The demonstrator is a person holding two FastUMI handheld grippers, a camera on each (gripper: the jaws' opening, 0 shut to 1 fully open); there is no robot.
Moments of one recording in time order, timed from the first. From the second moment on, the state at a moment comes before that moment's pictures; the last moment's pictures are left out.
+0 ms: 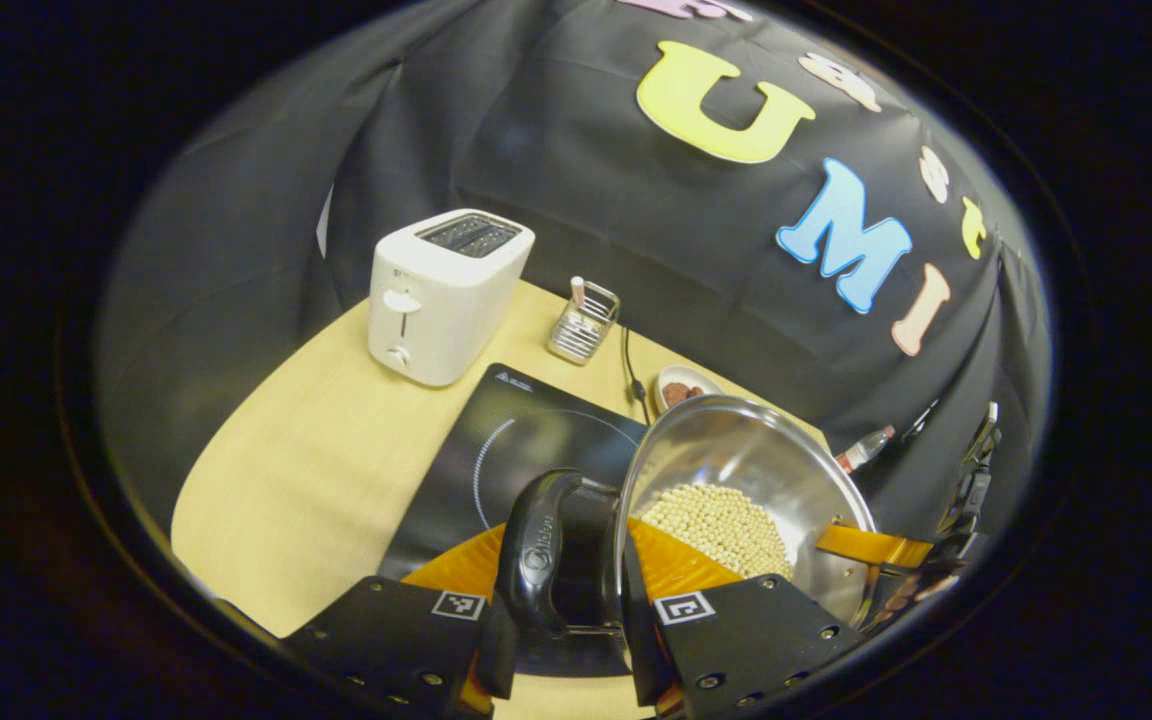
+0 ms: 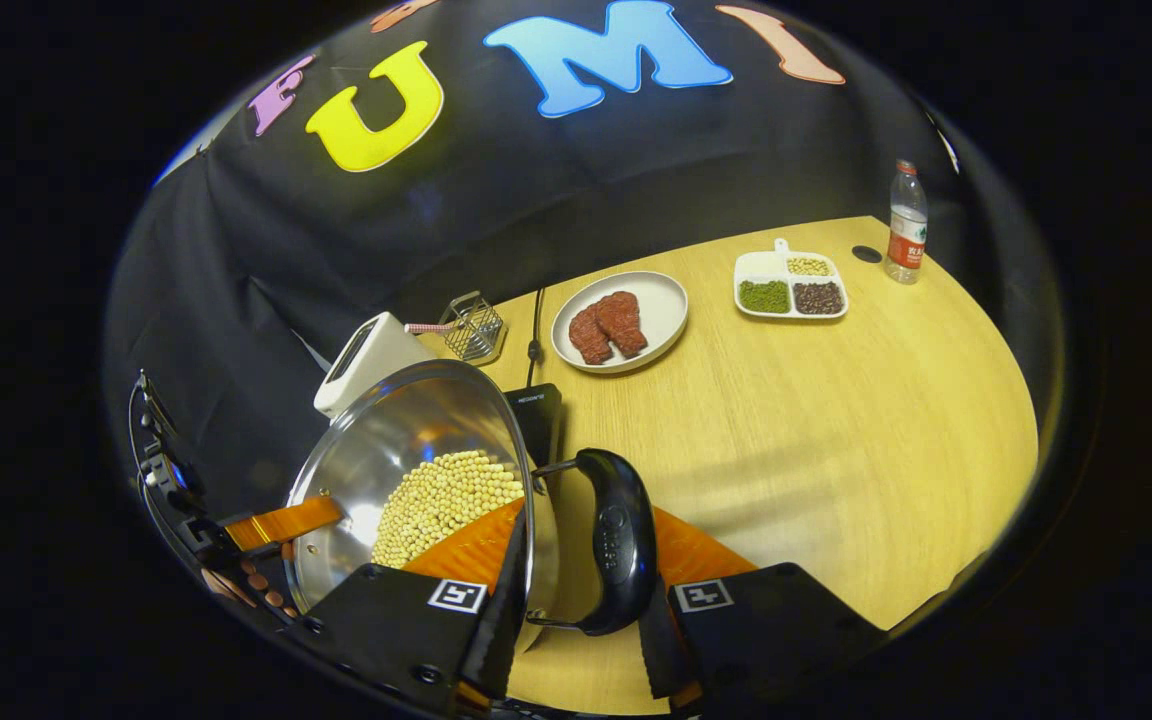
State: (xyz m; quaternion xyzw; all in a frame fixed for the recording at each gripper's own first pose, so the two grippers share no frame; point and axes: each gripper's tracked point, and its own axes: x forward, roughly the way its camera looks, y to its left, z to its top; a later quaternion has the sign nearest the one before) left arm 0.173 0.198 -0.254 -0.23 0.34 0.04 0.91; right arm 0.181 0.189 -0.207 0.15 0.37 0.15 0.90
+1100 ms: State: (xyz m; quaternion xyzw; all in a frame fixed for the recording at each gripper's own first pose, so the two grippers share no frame) left arm 0.255 0.291 -0.333 -0.21 0.34 0.03 0.92; right arm 0.264 0.274 -0.280 0.15 0.39 0.14 0.90
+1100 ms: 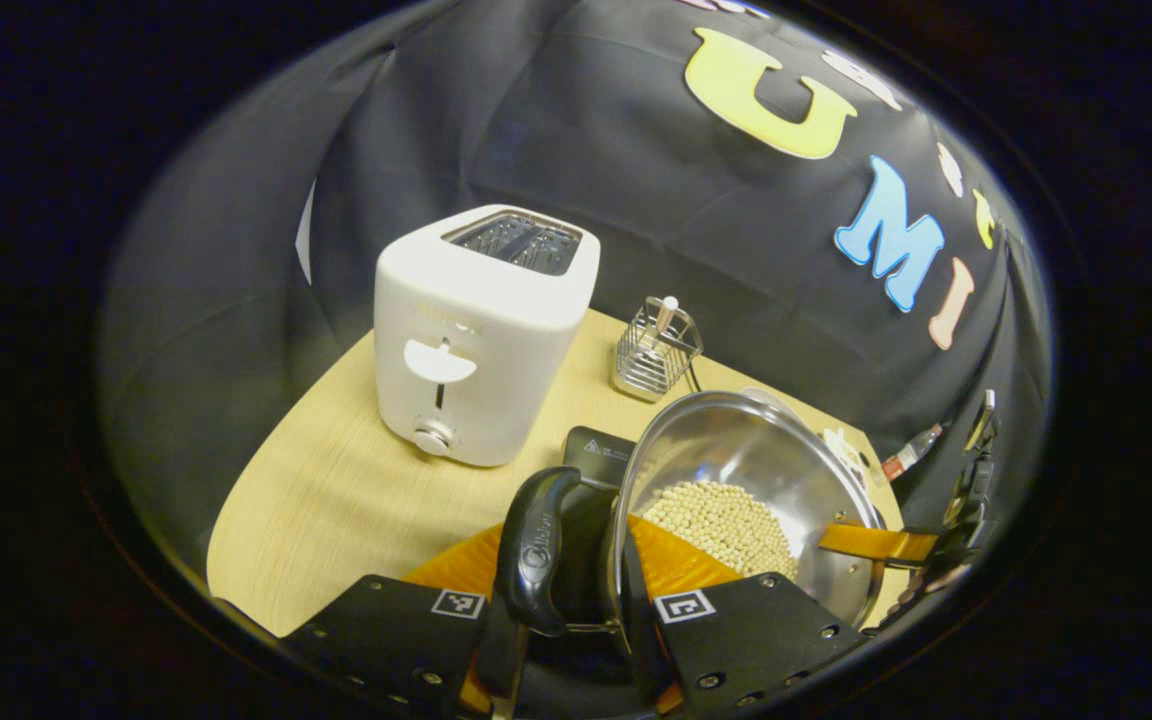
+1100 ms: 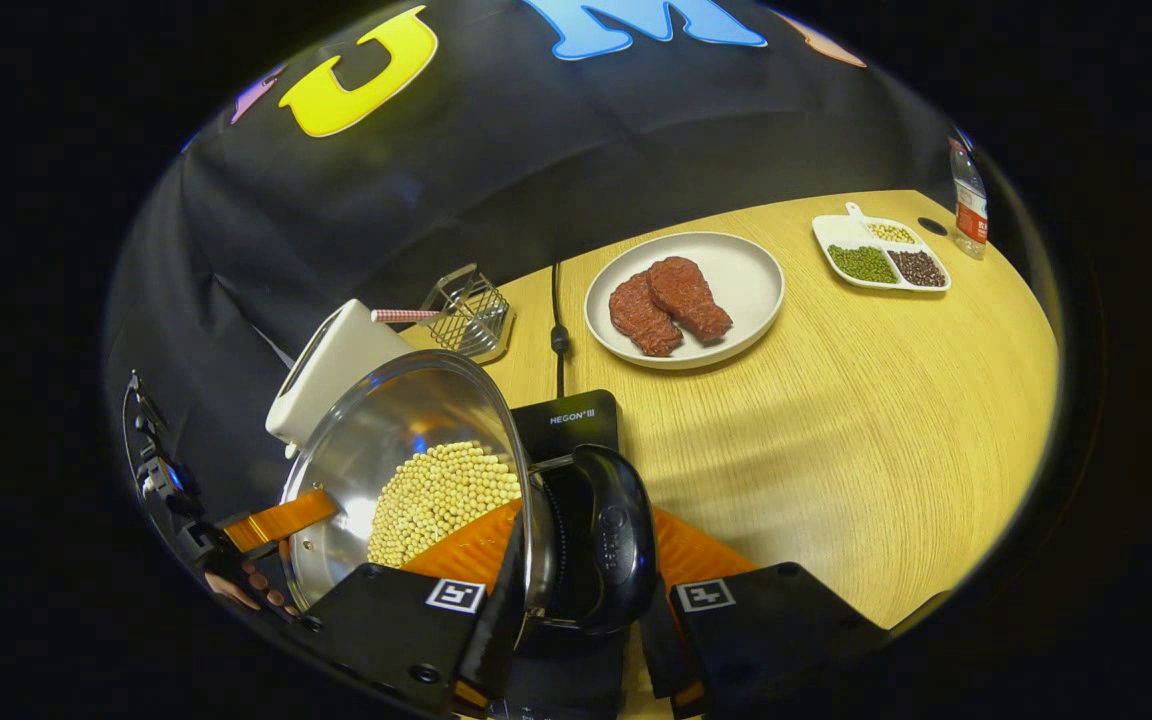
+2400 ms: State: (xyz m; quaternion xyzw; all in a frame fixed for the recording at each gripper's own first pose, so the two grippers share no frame) left arm 0.209 0.295 -0.199 -0.08 0.29 0.13 0.95; right arm 0.214 0.173 -0.199 0.15 0.34 0.14 0.92
